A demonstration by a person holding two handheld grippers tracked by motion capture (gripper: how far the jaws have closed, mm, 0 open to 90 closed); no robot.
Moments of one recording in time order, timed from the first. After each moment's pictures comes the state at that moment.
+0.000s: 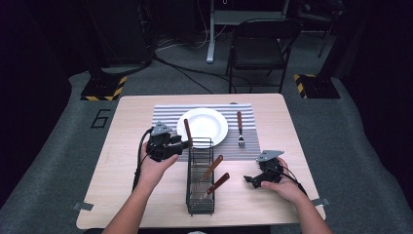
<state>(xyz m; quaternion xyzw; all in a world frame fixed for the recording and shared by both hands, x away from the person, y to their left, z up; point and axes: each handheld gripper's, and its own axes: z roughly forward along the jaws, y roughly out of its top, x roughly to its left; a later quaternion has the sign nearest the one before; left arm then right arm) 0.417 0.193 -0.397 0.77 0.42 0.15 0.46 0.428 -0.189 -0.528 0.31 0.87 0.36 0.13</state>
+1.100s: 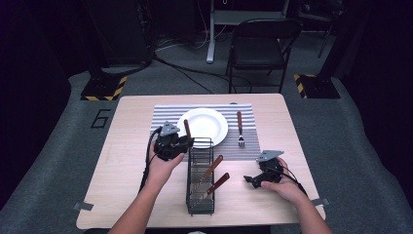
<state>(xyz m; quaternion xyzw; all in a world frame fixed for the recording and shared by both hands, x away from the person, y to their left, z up) 0.421 0.176 -0.403 0.77 0.41 0.17 0.46 0.428 -0.189 -0.528 0.31 0.87 0.36 0.13</state>
